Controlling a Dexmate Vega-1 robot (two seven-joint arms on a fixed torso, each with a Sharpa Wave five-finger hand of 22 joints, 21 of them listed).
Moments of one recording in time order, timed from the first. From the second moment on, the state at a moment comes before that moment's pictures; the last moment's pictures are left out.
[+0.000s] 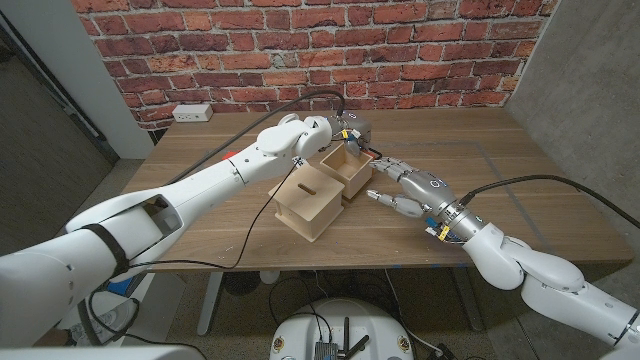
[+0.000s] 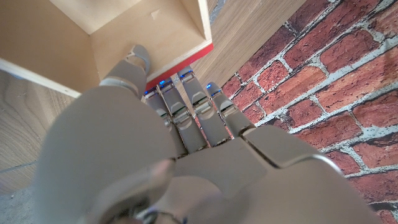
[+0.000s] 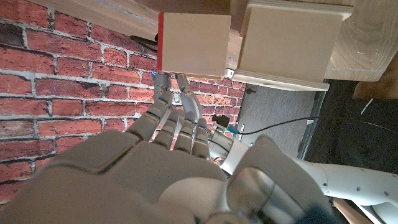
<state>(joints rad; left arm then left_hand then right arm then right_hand) 0.27 0.50 0.99 -1.59 0.89 0.07 -0.35 1.05 0.01 0.44 -0.17 0.20 1.12 -0.14 0.20 0.17 1.12 -0.20 0.19 0.18 1.08 -0.17 0.19 0.17 0.45 -0.04 0.19 0.16 -1.35 -0.97 -0.31 -2.05 -0.70 0.14 -0.39 0.24 0.16 0.09 0.14 0.28 0.13 -0.01 0.19 0.17 0.16 -0.02 0.19 0.18 0.04 -0.02 0.20 0.33 0.30 -0.01 0.18 0.16</state>
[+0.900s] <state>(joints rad) 0.30 0.51 0.99 -1.64 0.91 0.10 -0.36 1.06 0.00 0.44 -0.18 0.20 1.13 -0.14 0.20 0.17 1.12 -0.20 0.19 0.18 1.09 -0.18 0.19 0.17 0.45 -0.04 0.19 0.16 -1.28 -1.04 -0.39 -2.14 -0.83 0.10 -0.28 0.24 0.16 0.09 0.14 0.28 0.13 -0.01 0.19 0.17 0.16 -0.02 0.19 0.18 0.04 -0.02 0.20 0.33 0.30 -0.01 0.18 0.16</state>
